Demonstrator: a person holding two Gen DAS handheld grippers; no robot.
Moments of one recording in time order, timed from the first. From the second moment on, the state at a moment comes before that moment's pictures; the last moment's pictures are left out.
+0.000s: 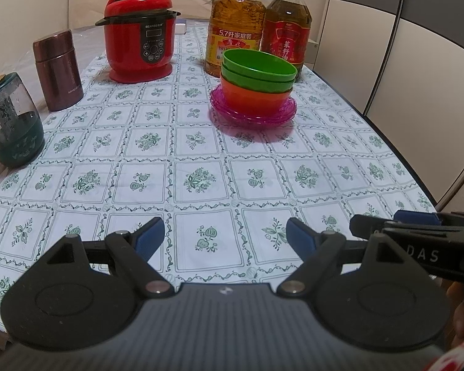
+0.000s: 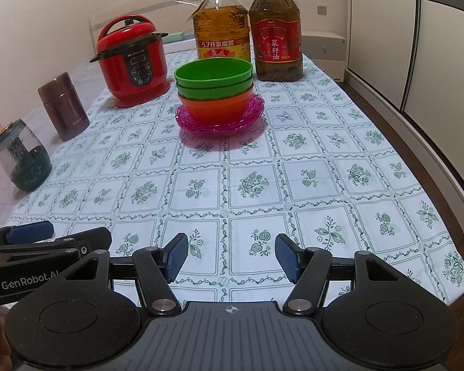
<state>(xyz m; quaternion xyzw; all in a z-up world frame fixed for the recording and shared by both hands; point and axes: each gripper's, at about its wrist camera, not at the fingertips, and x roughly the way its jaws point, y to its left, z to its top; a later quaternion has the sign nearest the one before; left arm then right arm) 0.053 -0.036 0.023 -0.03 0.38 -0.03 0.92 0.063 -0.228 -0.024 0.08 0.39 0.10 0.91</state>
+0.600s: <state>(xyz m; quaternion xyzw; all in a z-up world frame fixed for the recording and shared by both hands) 0.052 -0.037 0.020 -0.04 0.38 -0.03 0.92 0.061 -0.229 -0.025 0.08 0.39 0.10 0.91</state>
